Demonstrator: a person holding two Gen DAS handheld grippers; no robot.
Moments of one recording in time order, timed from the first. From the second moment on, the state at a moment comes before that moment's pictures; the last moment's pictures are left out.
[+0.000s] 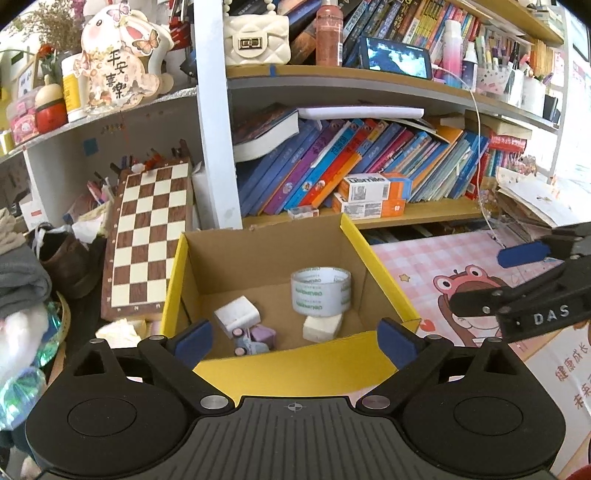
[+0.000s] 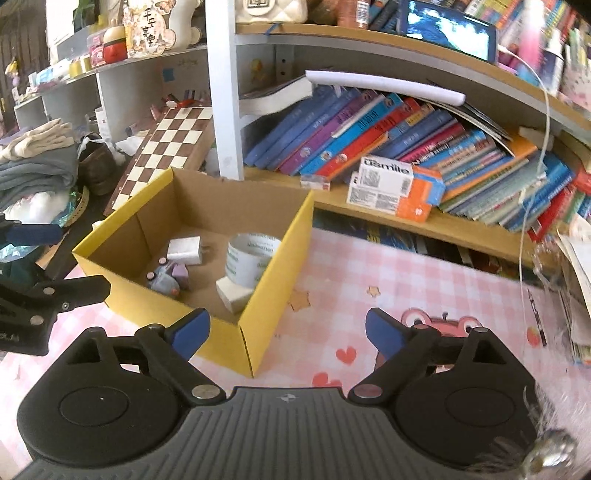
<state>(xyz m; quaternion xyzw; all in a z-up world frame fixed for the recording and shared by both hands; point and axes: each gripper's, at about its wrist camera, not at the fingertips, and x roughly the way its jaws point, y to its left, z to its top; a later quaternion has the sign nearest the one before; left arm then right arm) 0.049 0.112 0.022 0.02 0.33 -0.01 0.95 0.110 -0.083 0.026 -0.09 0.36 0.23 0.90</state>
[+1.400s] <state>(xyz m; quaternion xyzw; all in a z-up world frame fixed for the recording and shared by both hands) 0.026 0.050 -0.007 0.00 0.35 0.06 0.93 0.058 -0.138 -0.003 -0.08 0.37 0.14 0.92</state>
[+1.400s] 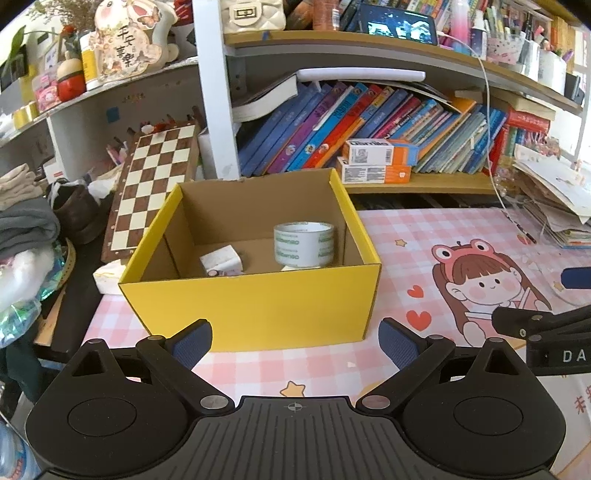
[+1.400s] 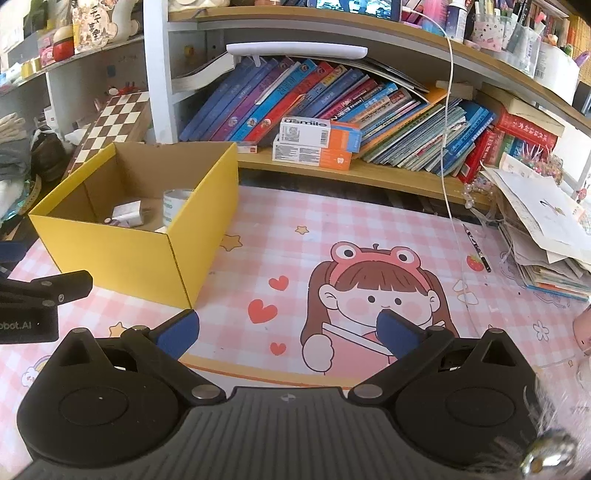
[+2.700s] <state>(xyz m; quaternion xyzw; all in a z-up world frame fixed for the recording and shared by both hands) 0.037 0.051 -0.015 -0.01 0.40 0.09 0.91 0.070 -0.130 -0.010 -0.07 0.39 0.13 0.91</state>
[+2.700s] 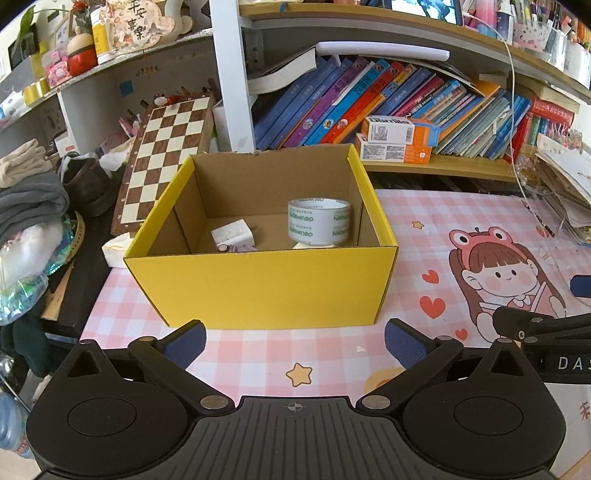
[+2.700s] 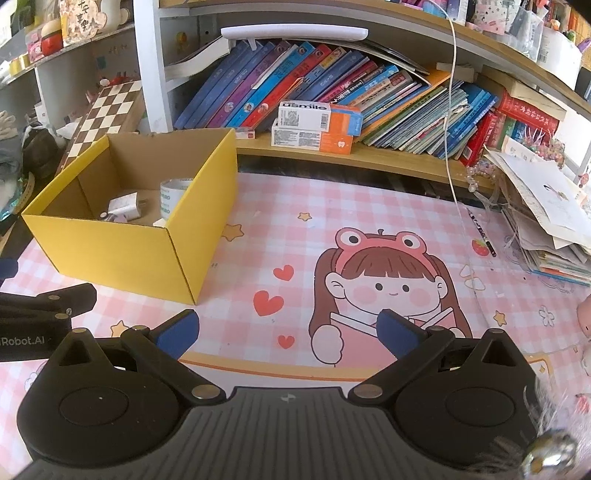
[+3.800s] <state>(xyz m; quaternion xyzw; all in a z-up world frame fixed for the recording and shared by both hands) 0.039 0.051 -0.015 -0.02 0.40 0.08 0.91 0.073 -0.127 -0.013 -0.08 0.39 0.14 0.91</state>
